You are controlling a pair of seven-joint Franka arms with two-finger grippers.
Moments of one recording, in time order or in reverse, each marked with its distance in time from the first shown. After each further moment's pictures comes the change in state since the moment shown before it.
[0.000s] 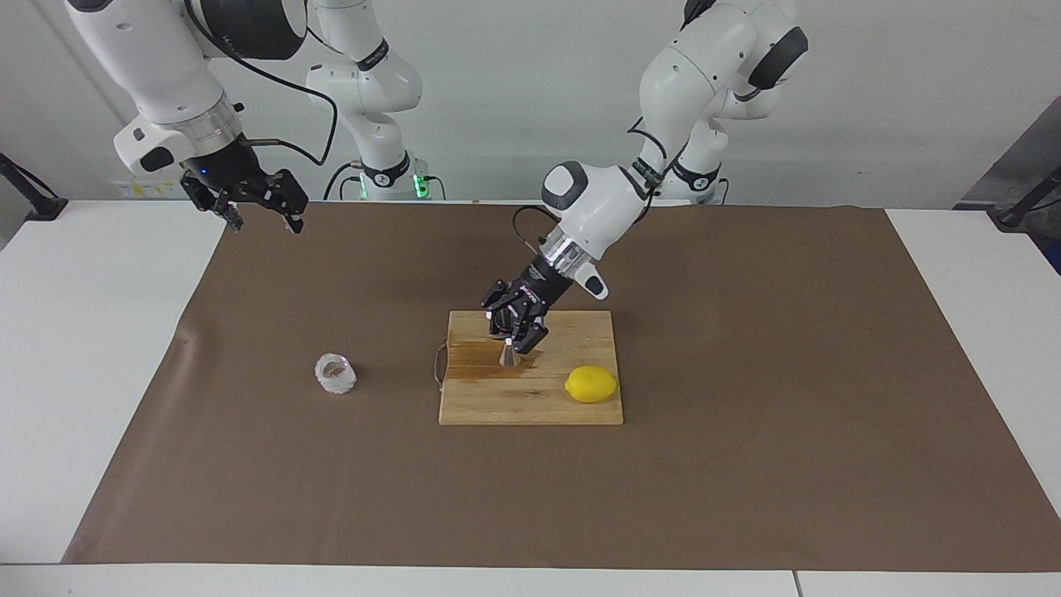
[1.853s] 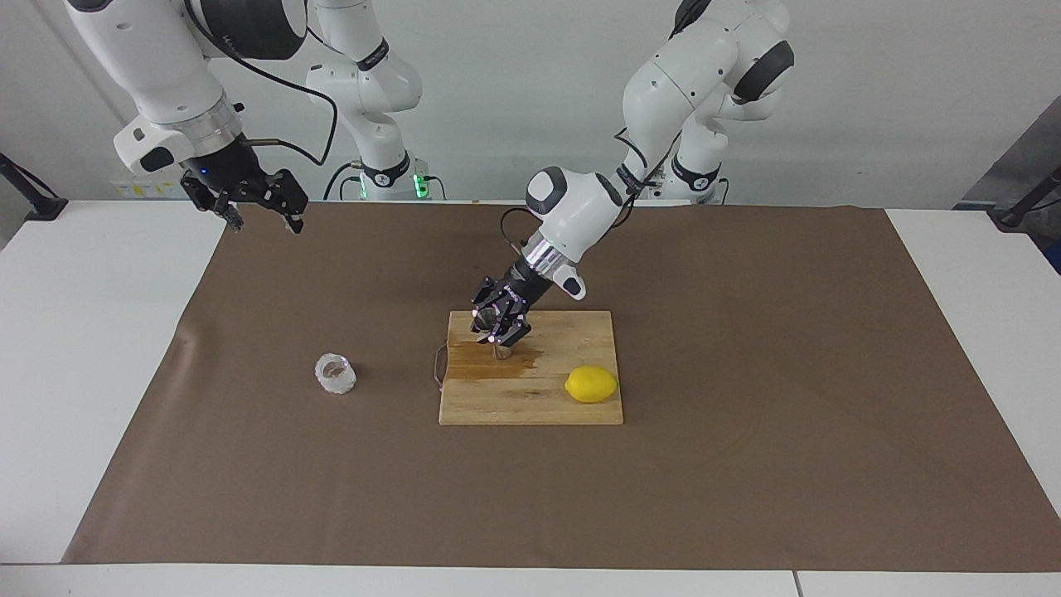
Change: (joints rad) left arm -0.054 0.054 0.003 -0.015 0.001 0.051 0.032; right arm 0.000 0.000 0.000 0.000 0.000 0.000 0.000
